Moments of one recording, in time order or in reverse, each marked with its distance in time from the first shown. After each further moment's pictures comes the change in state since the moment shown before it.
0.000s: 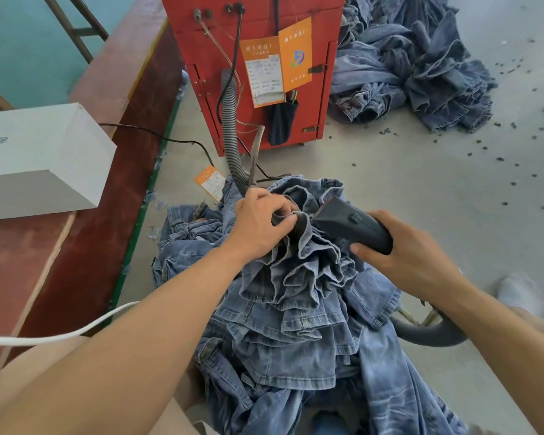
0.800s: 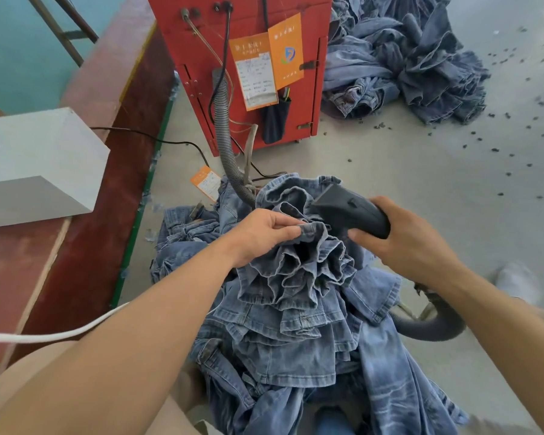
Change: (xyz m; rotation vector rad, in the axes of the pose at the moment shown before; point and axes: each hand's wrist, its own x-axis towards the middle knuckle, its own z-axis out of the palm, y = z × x) left_hand -0.003 0.013 -0.002 -0.698 -0.433 -0.389; right_hand 0.009 -0.003 -0.008 0.046 0.049 0.012
